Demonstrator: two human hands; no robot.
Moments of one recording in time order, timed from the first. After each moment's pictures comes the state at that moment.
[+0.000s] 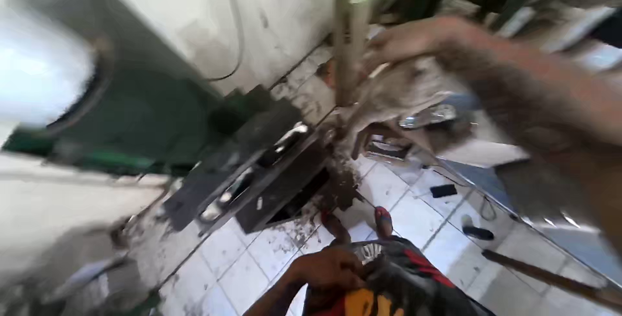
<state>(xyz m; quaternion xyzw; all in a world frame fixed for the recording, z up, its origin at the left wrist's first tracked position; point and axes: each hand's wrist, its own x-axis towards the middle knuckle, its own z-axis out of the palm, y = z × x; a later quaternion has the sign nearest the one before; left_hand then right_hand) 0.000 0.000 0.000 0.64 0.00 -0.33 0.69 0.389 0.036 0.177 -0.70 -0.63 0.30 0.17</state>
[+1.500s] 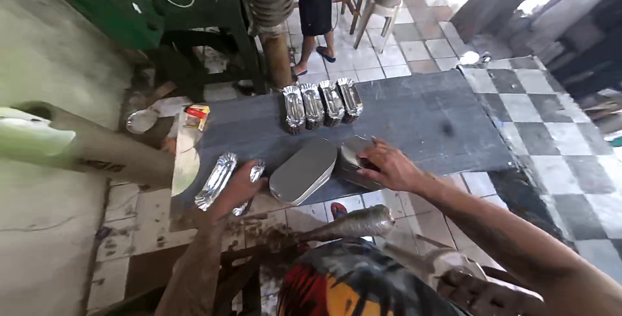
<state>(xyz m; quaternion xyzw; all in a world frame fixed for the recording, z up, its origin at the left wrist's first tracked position) 0.491 0.032 -0.054 0.92 -0.07 -0.21 0.32 0.437 -0.408 -0.003 -0.93 -0.29 0.01 0.22</state>
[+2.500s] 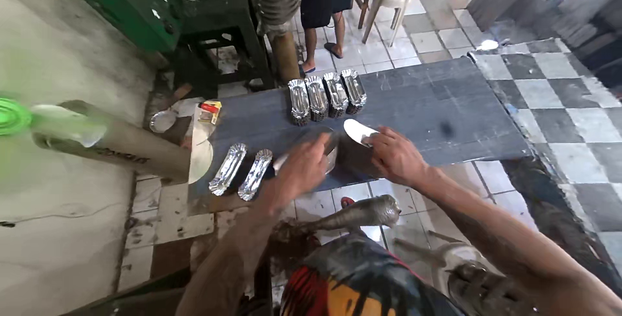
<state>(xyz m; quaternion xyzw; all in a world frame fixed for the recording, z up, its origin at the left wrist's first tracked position) 0.428 -0.110 0.069 0.91 -0.24 -0.15 0.31 0.400 -0.388 0.022 -0.93 -0.28 -0.12 0.19</state>
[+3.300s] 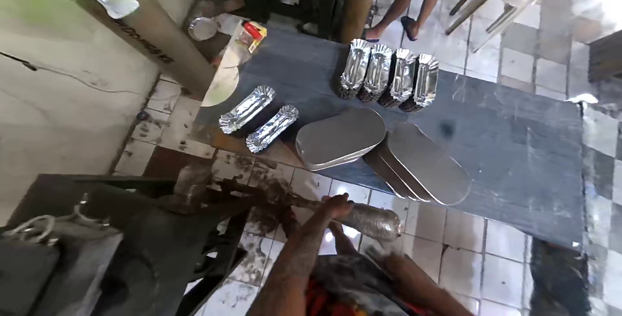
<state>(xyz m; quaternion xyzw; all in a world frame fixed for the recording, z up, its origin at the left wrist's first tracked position) 0.350 -0.195 -0.250 0.79 -0.03 -0.47 0.39 0.245 -0.446 -0.123 -0.81 -0.20 0.54 0.15</state>
